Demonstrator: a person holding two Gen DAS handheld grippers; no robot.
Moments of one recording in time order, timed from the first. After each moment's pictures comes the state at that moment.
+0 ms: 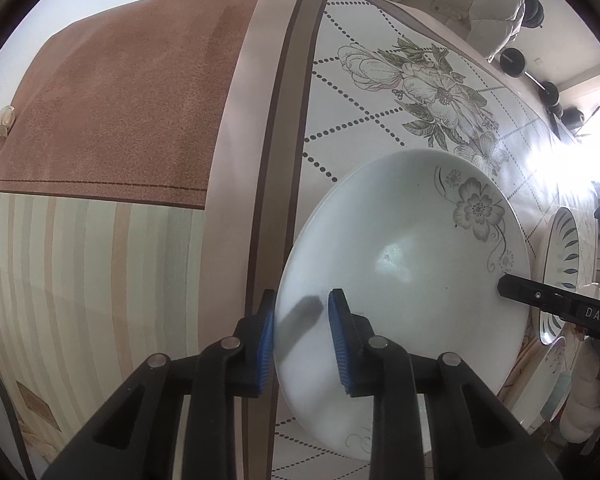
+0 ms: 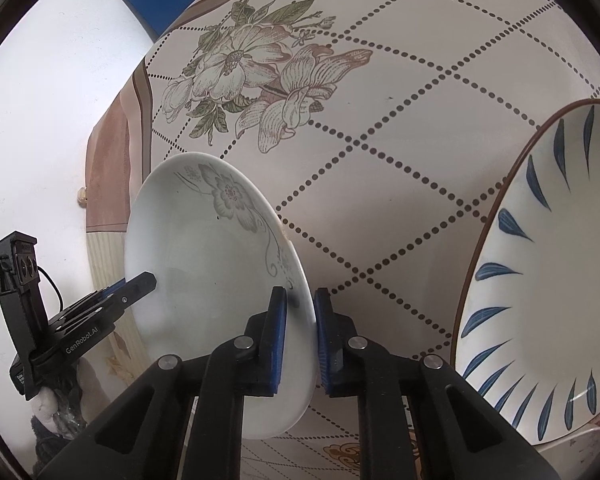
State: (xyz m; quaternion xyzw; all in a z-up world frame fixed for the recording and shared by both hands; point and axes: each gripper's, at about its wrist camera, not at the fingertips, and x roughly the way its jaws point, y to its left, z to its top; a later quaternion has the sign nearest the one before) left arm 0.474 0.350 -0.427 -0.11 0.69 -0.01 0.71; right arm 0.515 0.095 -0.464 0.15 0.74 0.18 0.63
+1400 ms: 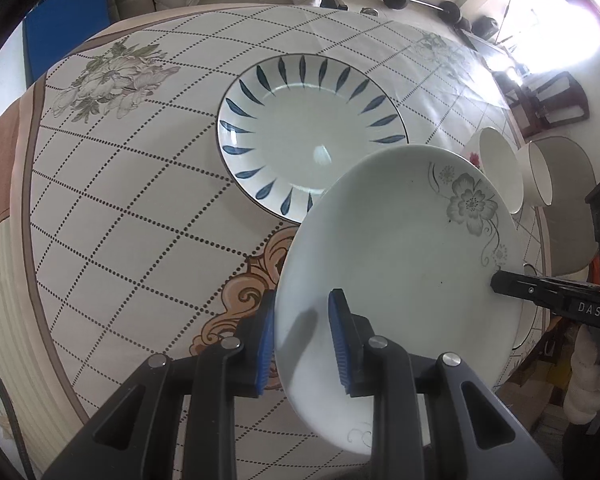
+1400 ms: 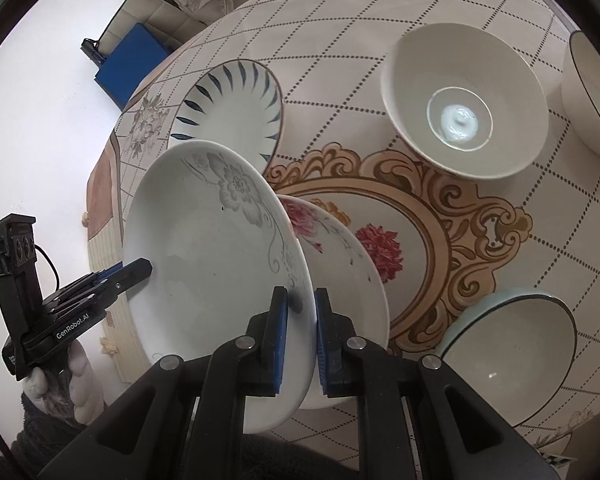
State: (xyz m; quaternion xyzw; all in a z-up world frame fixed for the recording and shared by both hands) left arm 0.404 0.064 -0.363 -0.01 0.68 -0.16 0.71; right arm 0.339 -0.211 -0.378 0.22 0.70 0.09 0.67
